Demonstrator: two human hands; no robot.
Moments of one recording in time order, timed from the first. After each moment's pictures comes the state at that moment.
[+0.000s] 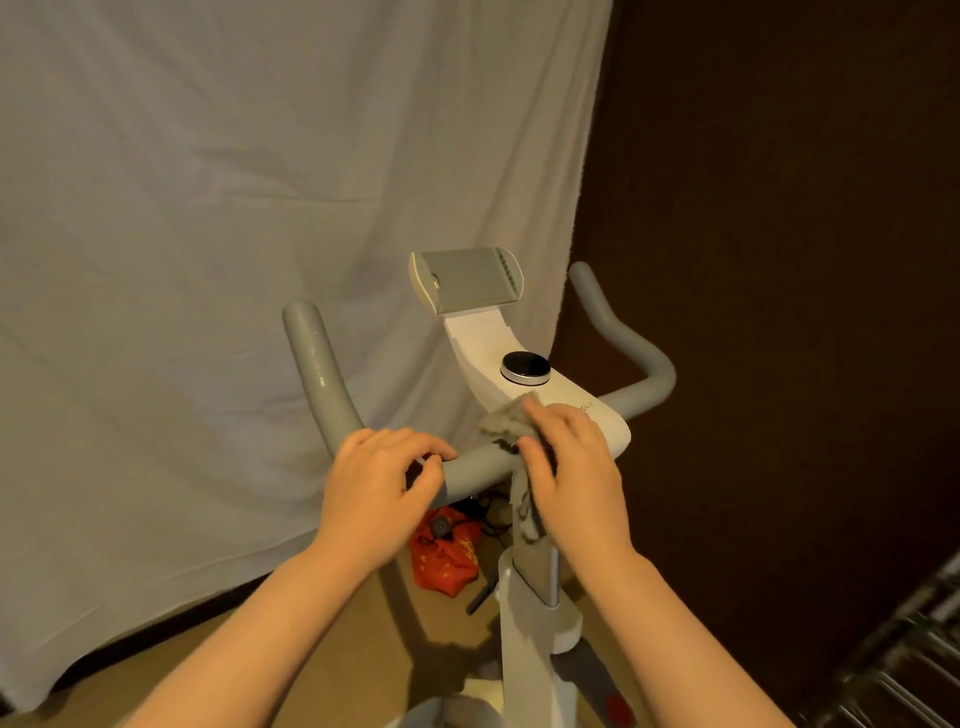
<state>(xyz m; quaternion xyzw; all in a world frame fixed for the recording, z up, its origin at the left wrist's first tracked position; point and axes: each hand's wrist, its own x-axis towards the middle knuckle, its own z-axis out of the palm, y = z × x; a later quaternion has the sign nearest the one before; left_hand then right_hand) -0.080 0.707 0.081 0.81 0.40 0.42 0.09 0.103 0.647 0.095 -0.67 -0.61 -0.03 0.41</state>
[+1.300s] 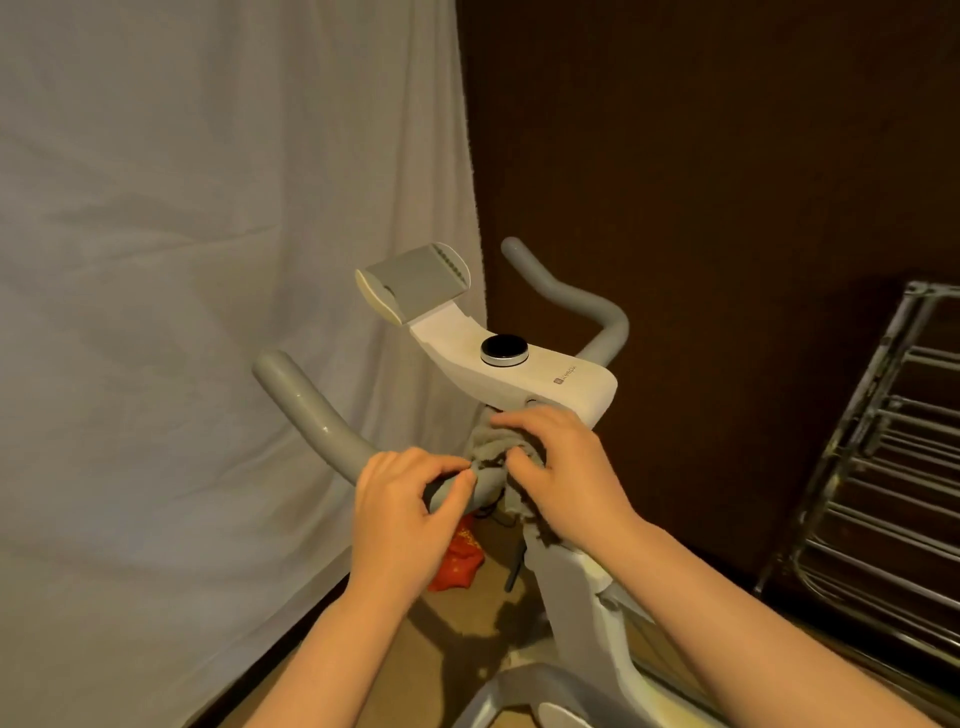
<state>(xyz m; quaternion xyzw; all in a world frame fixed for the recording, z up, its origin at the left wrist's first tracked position) -0.113 0.720 0.081 0.84 0.28 0.44 0.16 0.043 0.638 0.108 -0.72 -0.55 0.02 0.41</state>
